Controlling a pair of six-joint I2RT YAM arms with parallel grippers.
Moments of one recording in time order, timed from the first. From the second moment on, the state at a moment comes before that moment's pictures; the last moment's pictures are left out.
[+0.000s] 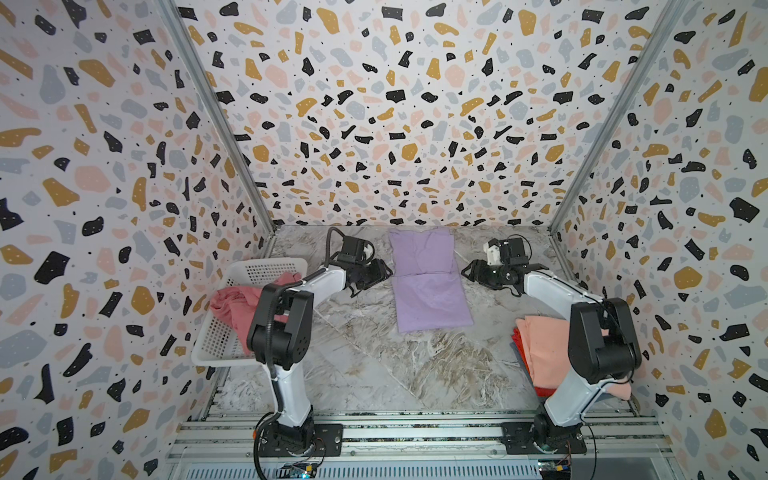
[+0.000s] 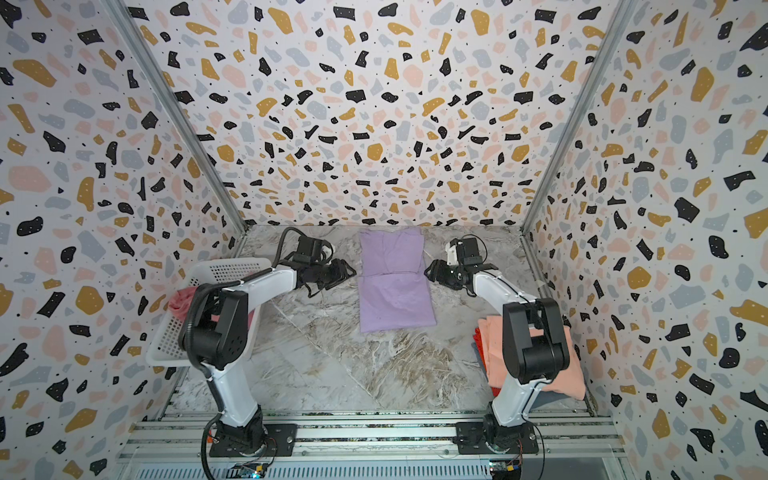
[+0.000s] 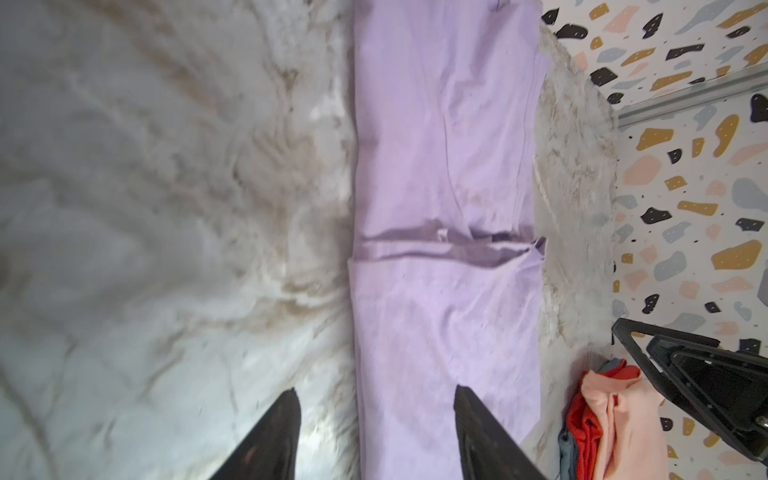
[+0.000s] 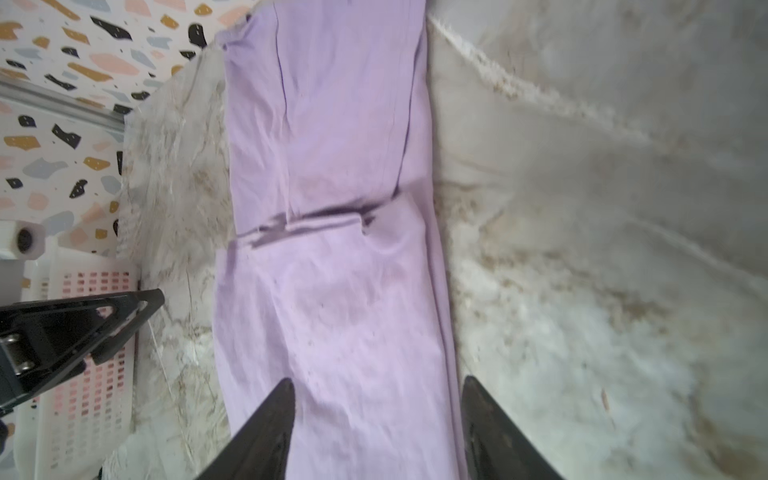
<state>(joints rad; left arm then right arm) -0.30 1.78 1.15 -0.25 0.41 -0.60 0.20 1.65 1.06 -0.30 -0.42 0.45</state>
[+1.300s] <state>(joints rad) -0.67 1.50 0.68 0.13 0.37 -1.10 0.28 1.43 0.73 -0.32 -0.55 0.50</state>
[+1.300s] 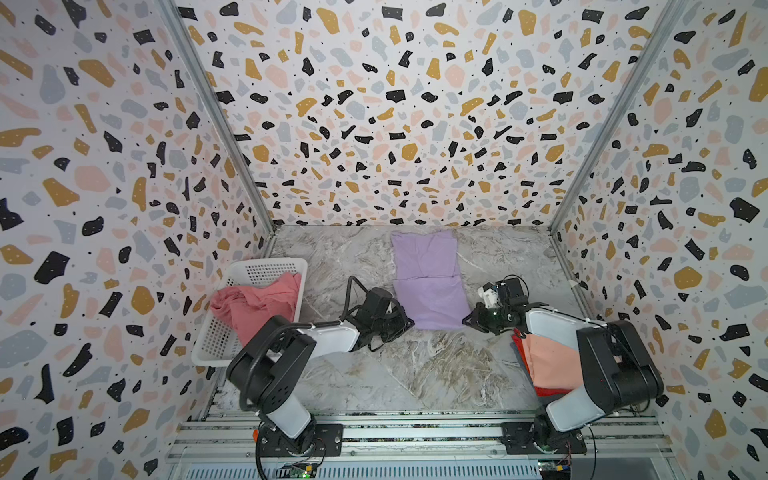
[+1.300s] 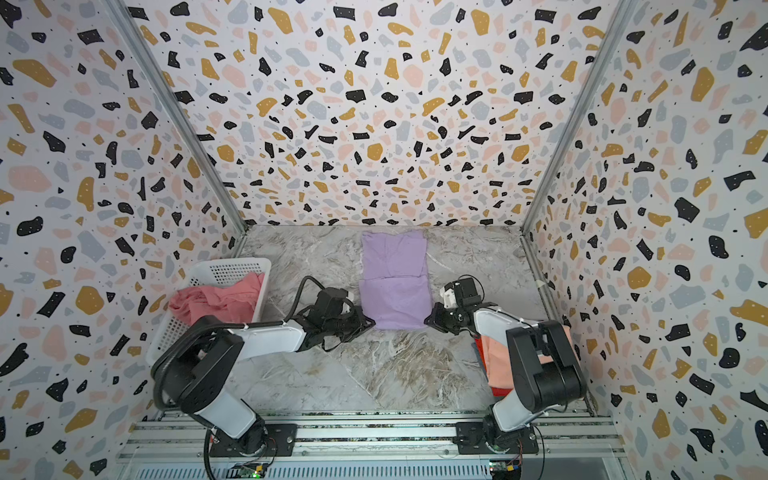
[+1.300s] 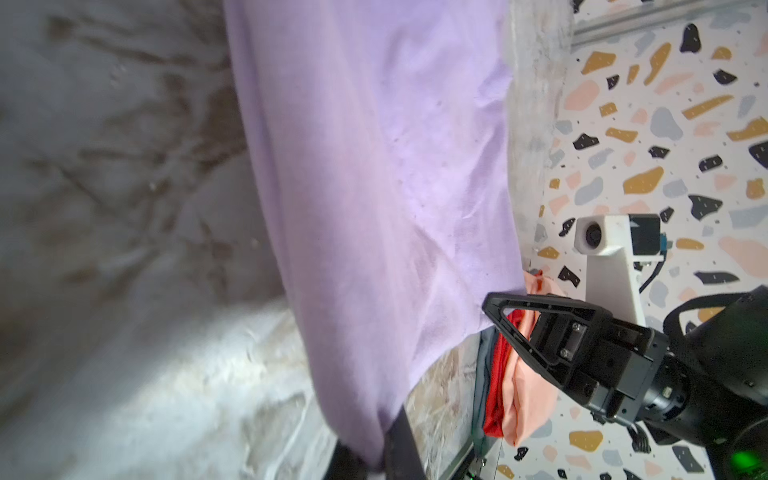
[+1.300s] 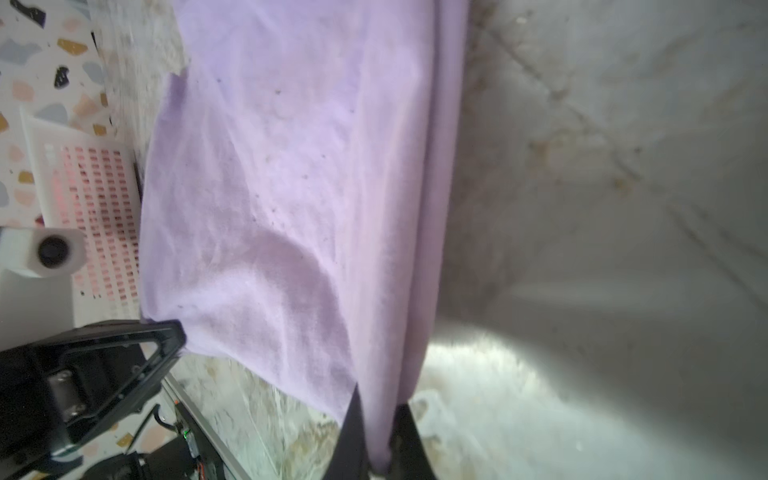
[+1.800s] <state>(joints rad) -0.88 1.08 0.60 -0.17 0.33 -1.16 0.45 1.00 0.79 -0.76 -0.53 0.48</state>
